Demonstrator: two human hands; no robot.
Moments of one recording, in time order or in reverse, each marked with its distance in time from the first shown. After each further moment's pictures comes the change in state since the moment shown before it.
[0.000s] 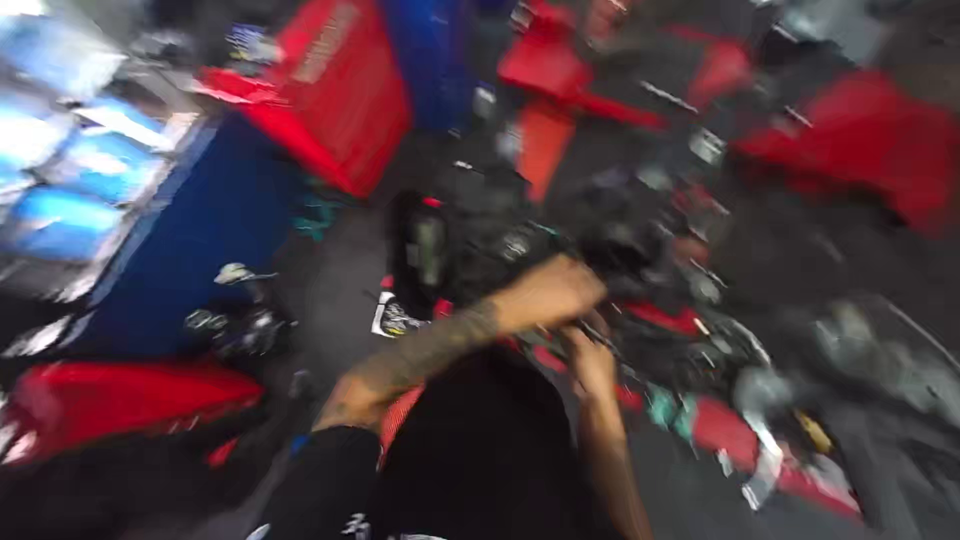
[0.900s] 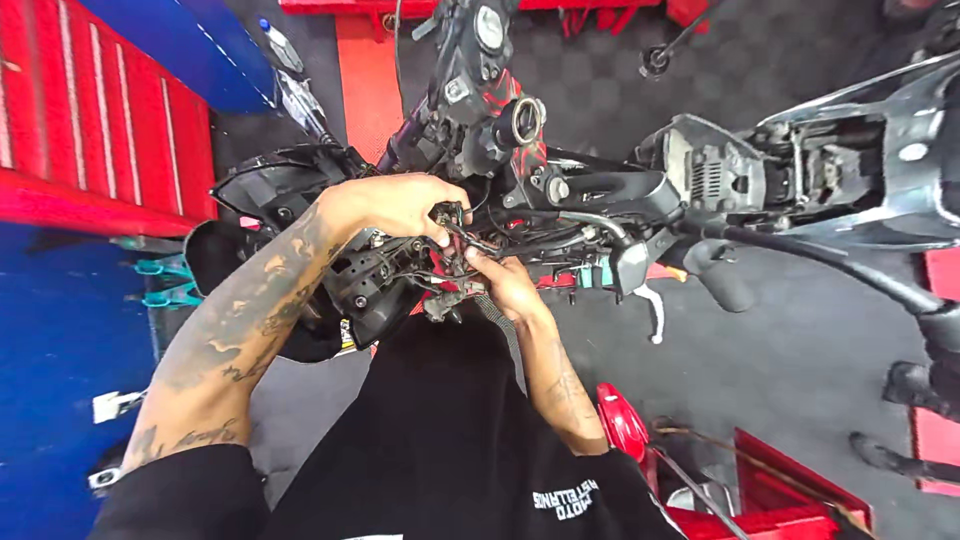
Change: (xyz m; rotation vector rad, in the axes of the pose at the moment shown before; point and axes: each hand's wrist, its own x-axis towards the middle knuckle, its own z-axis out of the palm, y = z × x) left_hand 0.080 -0.102 -0.053 -0.477 -0.600 0.246; right_hand 0.053 0.006 -0.035 0.164 -0.086 0.062
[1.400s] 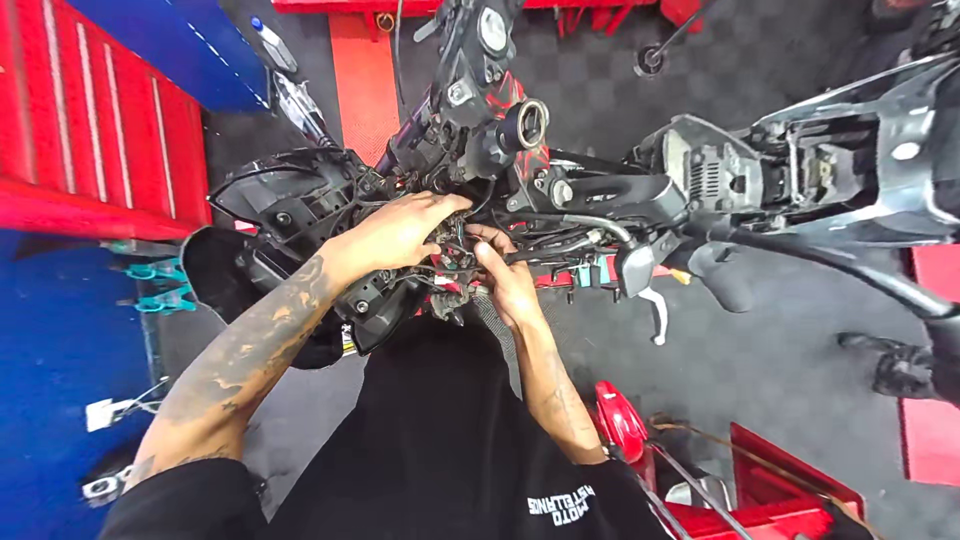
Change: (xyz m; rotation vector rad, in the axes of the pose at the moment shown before) left_hand -0.016 -0.004 0.044 0.177 0.270 -0.058; right_hand 0.001 0.000 0.011 -0.006 0.116 -0.136
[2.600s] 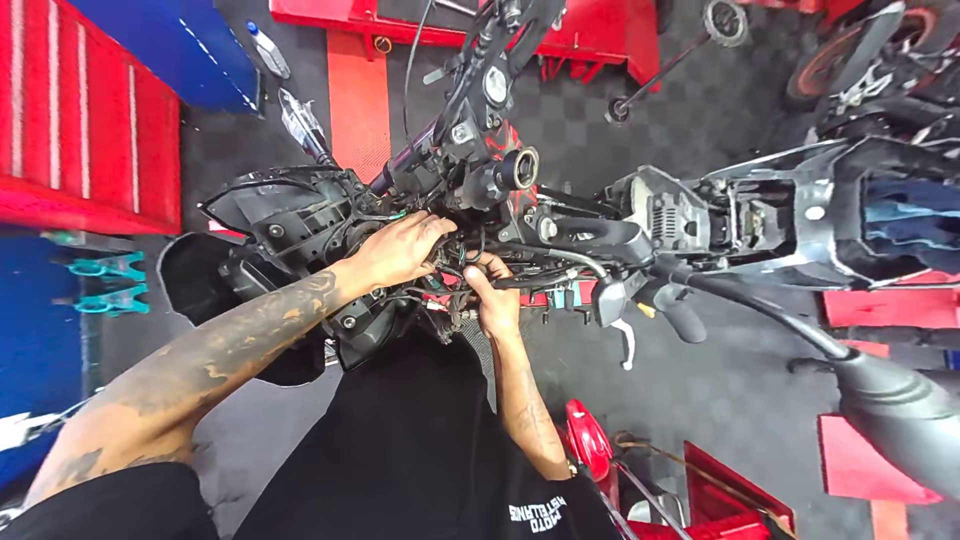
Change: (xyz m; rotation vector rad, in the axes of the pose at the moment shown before) left_hand 0.003 -0.028 0.040 0.123 0.348 0.168; right_hand 0.011 0.012 0.001 0.022 0.136 -0.164
